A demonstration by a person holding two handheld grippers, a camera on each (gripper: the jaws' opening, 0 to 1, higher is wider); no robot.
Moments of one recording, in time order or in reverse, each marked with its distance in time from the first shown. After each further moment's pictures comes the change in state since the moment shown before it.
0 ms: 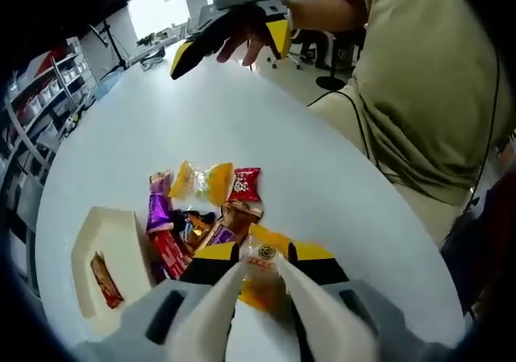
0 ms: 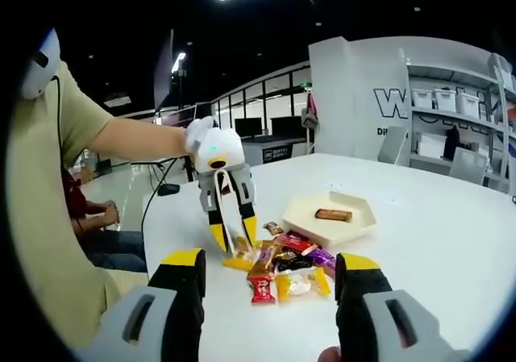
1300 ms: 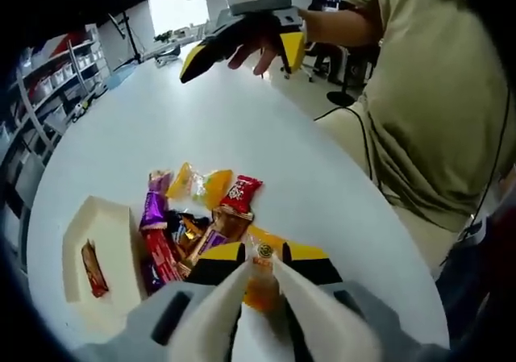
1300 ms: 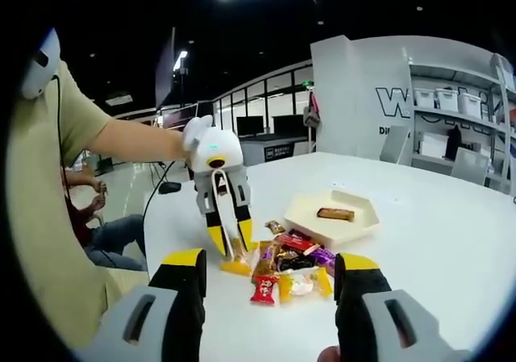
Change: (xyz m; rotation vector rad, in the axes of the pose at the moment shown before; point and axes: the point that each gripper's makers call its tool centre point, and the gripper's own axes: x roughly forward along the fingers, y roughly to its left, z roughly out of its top) left arm 0.005 -0.008 0.009 -0.104 -0.053 0.022; right arm 0.003 0.002 -0.002 -0.003 0.009 0.009
